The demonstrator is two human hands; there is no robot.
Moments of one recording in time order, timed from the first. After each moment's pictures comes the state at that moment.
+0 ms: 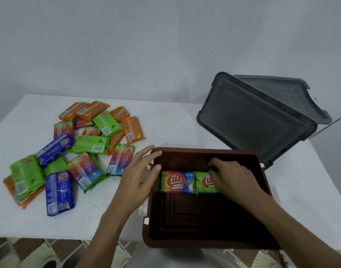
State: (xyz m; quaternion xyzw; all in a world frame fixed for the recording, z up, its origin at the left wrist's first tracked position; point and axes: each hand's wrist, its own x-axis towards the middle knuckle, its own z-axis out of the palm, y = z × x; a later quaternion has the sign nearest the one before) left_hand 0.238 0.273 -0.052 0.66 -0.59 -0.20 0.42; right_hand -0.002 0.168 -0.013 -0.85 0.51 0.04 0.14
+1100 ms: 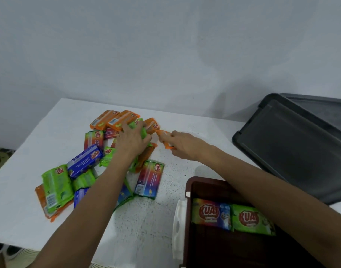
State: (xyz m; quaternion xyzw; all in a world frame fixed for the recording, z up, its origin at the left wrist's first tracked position) left_hand 0.420 0.137 -0.086 0.87 -0.46 -0.11 0.13; right_hand 0.238 0.041 -0.059 -0.97 0.19 0.08 0.14
